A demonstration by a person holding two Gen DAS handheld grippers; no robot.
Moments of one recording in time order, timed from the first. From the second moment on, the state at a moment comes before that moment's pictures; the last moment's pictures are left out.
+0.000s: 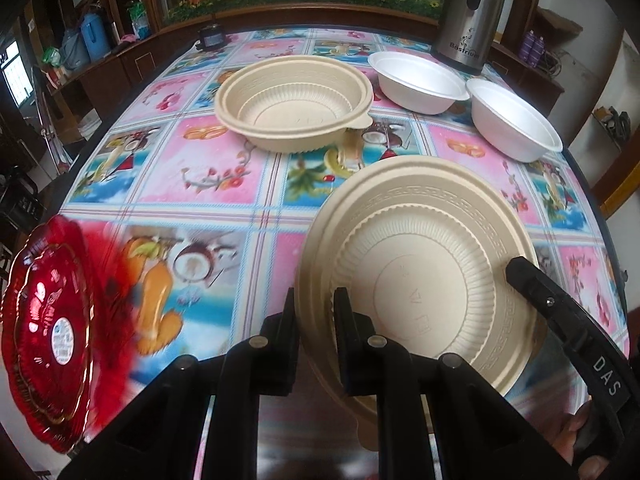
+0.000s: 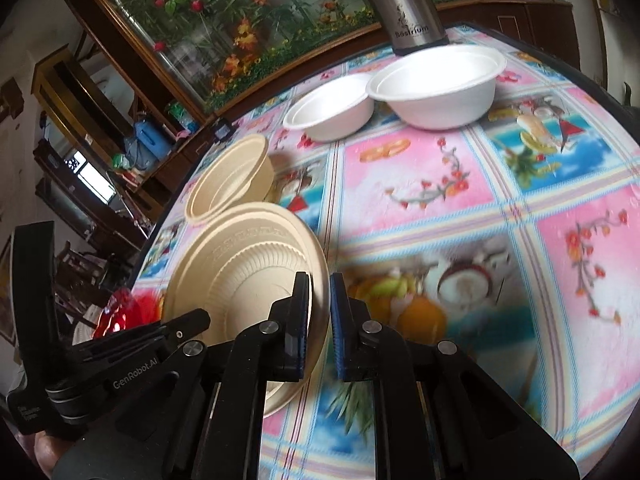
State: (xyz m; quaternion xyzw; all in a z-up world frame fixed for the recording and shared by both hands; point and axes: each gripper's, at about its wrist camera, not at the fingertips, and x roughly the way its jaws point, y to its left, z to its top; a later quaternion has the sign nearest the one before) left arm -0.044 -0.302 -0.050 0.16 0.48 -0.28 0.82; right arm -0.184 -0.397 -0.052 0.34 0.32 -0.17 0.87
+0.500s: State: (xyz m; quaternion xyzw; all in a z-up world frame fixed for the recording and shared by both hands) left arm -0.051 -0.255 -0.054 0.15 0.48 -0.29 0.81; right arm -0.175 -0.361 -0.053 0.39 0.38 -0.14 0.83
